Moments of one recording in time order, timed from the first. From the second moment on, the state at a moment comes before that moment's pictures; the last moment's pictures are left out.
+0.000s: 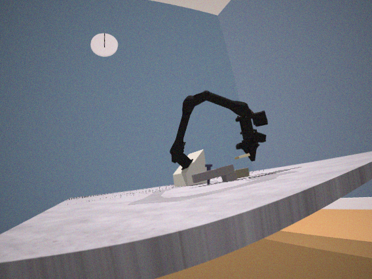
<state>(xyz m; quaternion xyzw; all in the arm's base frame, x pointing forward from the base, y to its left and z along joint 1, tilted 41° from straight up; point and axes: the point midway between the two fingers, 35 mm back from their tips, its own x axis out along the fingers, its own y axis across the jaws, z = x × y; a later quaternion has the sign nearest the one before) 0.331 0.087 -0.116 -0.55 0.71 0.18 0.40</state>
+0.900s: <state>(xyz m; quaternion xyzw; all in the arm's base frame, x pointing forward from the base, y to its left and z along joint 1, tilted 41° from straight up) 0.294 0.108 -0.132 -0.55 0.71 0.18 0.40</state>
